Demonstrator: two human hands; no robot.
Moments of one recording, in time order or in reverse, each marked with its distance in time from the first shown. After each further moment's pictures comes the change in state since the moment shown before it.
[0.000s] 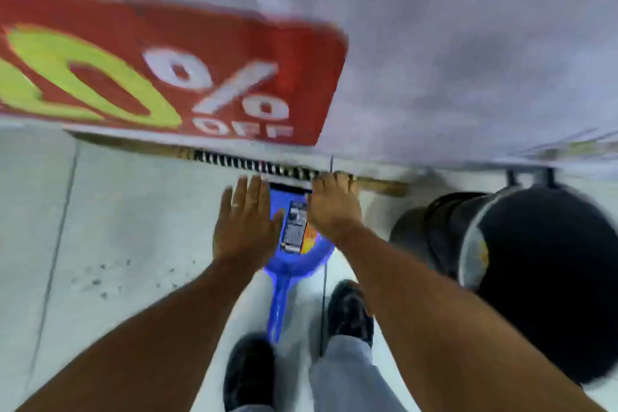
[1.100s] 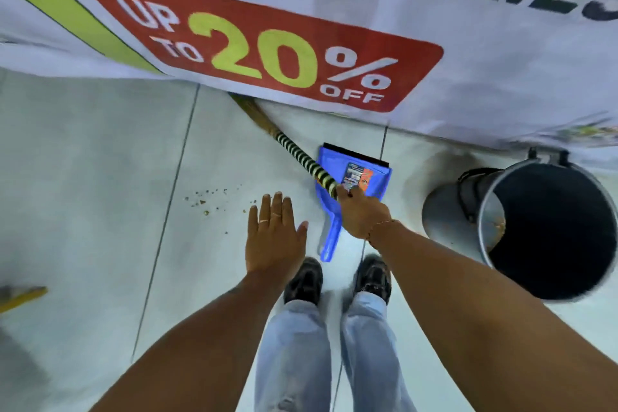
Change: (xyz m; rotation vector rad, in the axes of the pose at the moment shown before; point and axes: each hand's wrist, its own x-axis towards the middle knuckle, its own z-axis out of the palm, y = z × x) left_hand -0.184 -0.050 -0.082 -0.158 -0.185 -0.235; right_hand -0.135 -0.103 -0.082 -0.039 -0.512 -0.094
